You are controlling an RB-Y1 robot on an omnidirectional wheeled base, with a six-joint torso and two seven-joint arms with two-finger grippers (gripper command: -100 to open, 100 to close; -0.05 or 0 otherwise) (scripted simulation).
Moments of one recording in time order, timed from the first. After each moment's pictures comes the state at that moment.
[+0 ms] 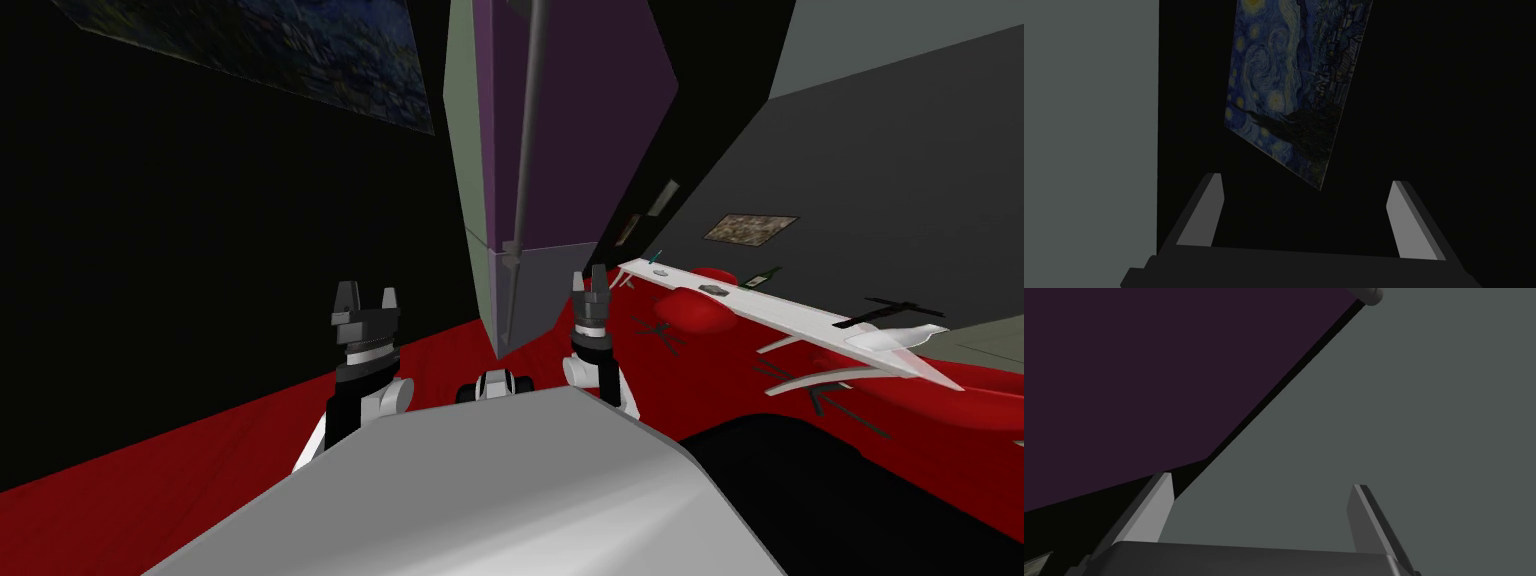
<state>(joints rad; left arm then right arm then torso) 0.48 0.03 0.03 -2.22 0.03 -0.59 0.05 0.47 -0.09 0.02 -2.39 0.02 -0.53 0.16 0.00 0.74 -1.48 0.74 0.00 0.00</state>
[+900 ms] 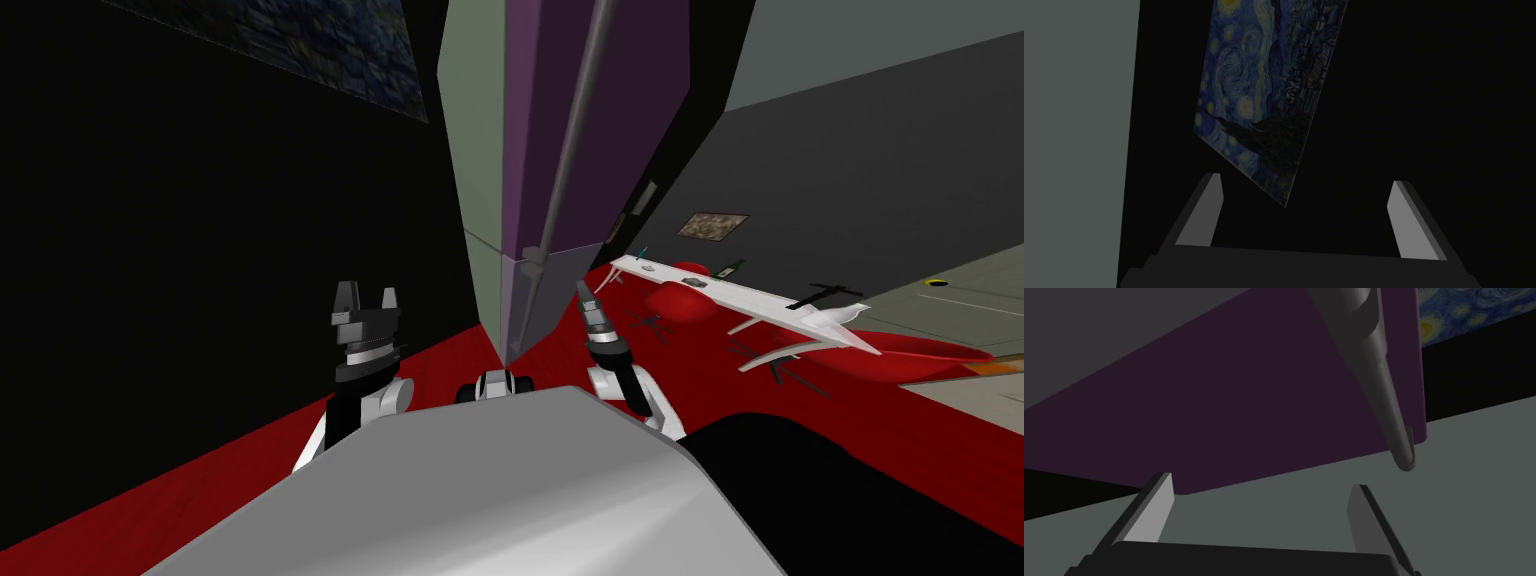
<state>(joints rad) 0.48 0.03 0.03 -2.22 0.03 -0.59 0.05 0.59 -0.28 -0.13 -2.38 0.13 -0.43 0.27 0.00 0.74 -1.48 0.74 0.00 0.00</state>
